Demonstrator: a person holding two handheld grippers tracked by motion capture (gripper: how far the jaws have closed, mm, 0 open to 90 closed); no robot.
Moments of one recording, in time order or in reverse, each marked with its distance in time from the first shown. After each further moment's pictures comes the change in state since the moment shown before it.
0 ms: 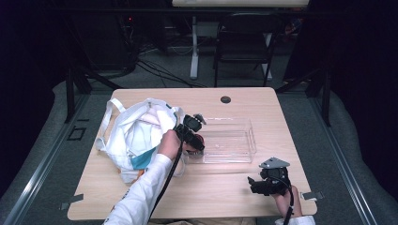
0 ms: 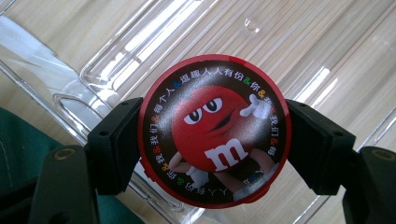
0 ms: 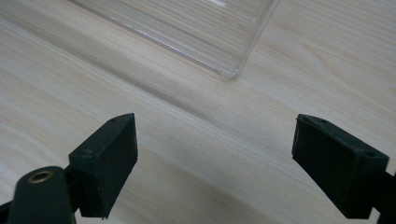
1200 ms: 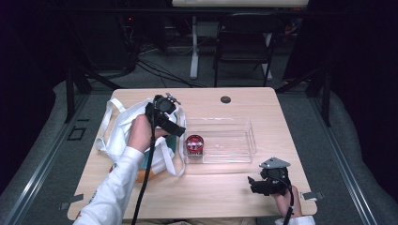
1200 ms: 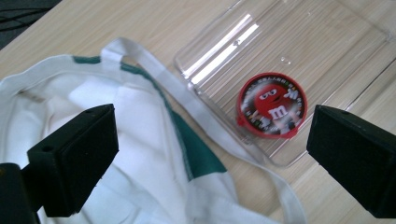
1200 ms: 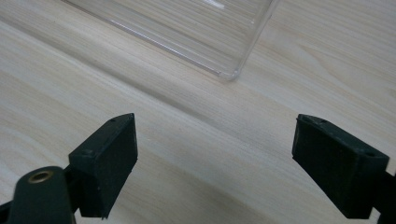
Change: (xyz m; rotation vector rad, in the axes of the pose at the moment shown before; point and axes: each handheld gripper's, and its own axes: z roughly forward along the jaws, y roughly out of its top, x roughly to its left) left arm 0.033 -0.035 -0.121 -0.203 0.158 -0.033; right arm -0.001 0.001 -0.001 0.004 0.001 -0.003
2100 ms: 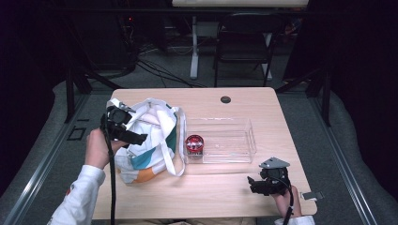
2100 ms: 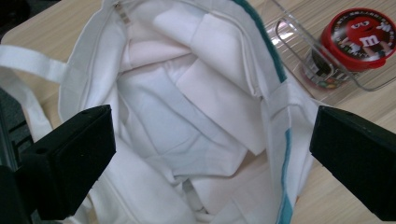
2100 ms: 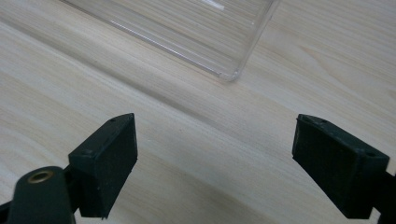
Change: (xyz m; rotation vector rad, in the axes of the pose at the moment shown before) left arm 0.053 -0.096 -0.038 -0.034 0.106 -0.146; right arm 0.001 0.000 0.001 -0.009 -0.008 0.004
